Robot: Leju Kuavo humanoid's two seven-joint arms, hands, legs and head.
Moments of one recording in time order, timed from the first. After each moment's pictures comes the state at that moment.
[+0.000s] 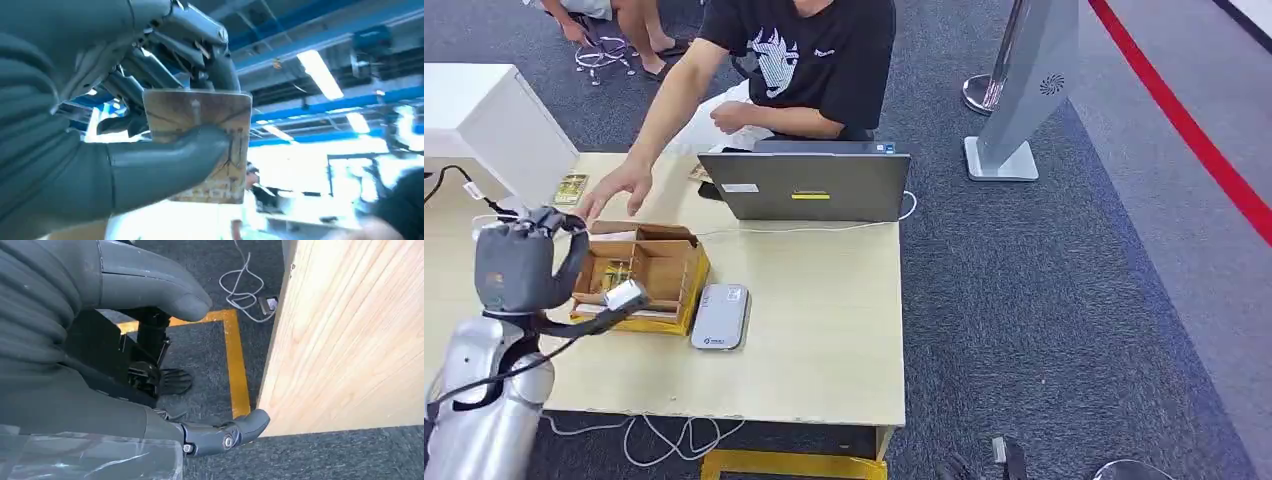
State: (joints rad) left arm -0.30 0.26 0.23 -1.49 -1.17 0.44 -0.35; right arm -0.17 0.14 -0.70 -0.27 0.32 0.23 -0.45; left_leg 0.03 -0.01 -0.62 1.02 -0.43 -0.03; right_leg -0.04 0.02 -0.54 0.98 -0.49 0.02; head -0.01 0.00
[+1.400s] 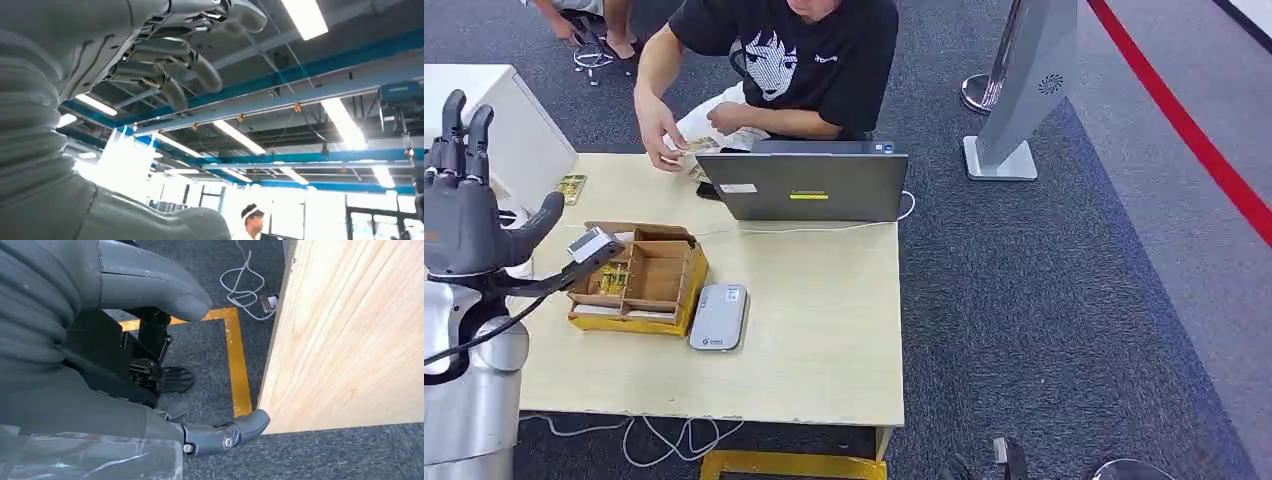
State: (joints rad) left arm -0.35 0.22 0.29 -1.60 -1.14 0.46 -0.39; right arm -0.17 0.14 -0.70 -0.27 0.31 0.23 -0.45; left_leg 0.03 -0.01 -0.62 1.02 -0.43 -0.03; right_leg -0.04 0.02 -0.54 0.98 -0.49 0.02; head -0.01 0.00
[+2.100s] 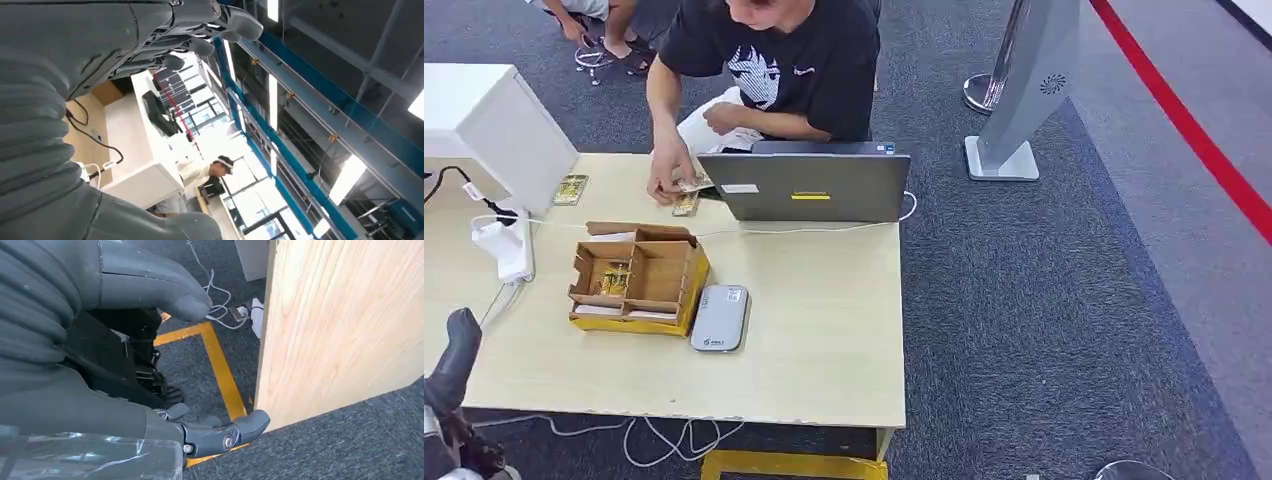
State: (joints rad) left arm 0.10 -0.09 0.52 -2.01 -0.28 0.35 -0.70; right arm -0.10 0.14 -0.83 -0.27 0.20 0.32 -0.51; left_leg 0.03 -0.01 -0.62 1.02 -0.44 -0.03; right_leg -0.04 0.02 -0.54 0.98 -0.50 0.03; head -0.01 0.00
